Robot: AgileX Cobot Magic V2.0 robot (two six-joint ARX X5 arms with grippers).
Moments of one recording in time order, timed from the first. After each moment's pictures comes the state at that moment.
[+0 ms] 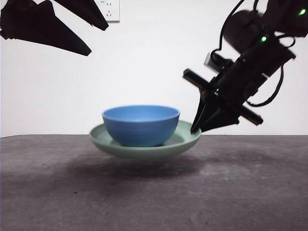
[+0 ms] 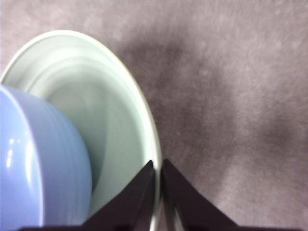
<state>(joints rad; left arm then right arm) -0.62 0.99 0.84 -0.51 0.43 -0.12 0.38 1.69 0.99 -0.07 -0.36 0.46</state>
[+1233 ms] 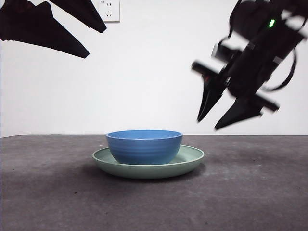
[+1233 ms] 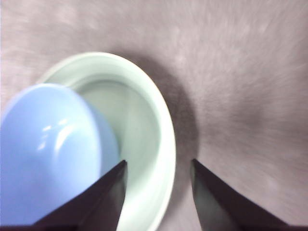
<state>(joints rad) -0.62 0.99 0.84 -0.53 0.43 -0.12 0.37 1.58 0.99 -0.24 -0.29 0.41</state>
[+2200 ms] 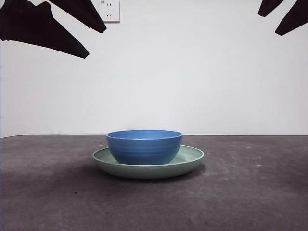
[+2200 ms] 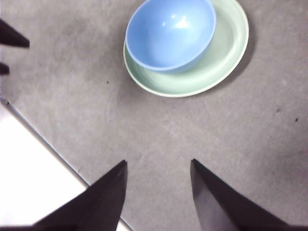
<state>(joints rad) -0.62 0.99 0.84 -0.53 0.43 -0.12 0.49 0.91 0.99 -0.93 -0.34 0.11</state>
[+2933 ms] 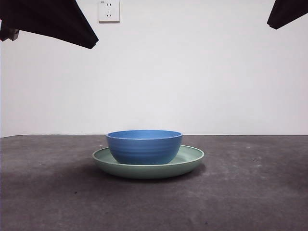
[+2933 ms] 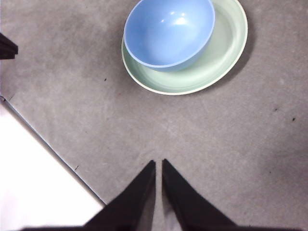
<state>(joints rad) -0.62 0.99 0.84 -0.53 0.43 -0.12 0.49 0.91 0.99 -0.93 -0.34 0.10</state>
